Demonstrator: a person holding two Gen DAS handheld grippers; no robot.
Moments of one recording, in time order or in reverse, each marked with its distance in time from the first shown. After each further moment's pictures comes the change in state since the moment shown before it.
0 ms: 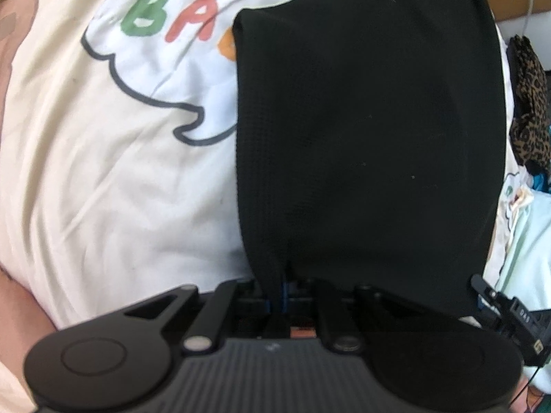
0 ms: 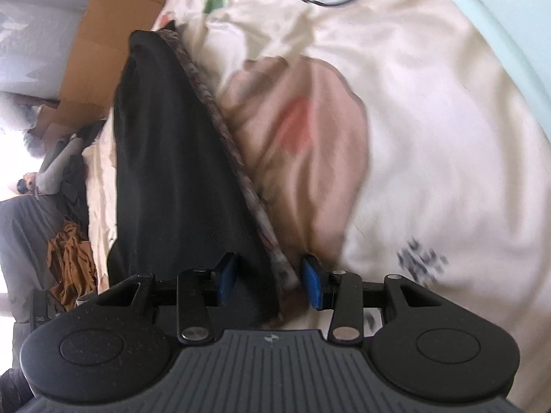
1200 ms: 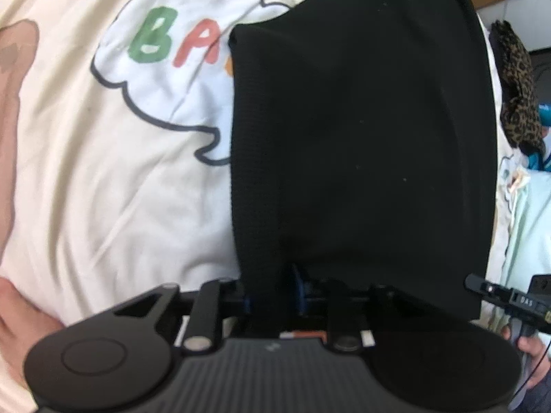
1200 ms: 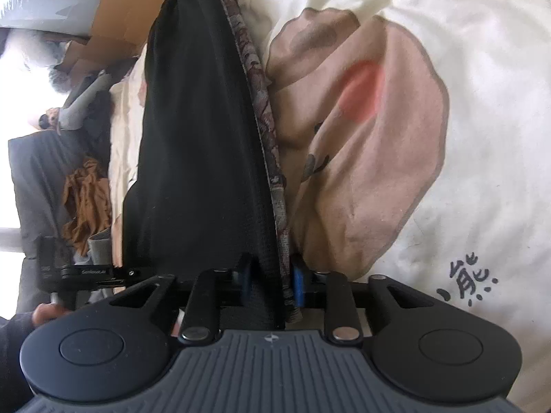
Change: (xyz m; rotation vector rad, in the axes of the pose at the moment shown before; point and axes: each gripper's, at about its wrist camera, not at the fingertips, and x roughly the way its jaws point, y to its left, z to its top) left arm -0.001 0.006 0.013 0.089 -0.028 -0.005; right arm 0.011 0.005 0.008 -0.126 0.218 0.075
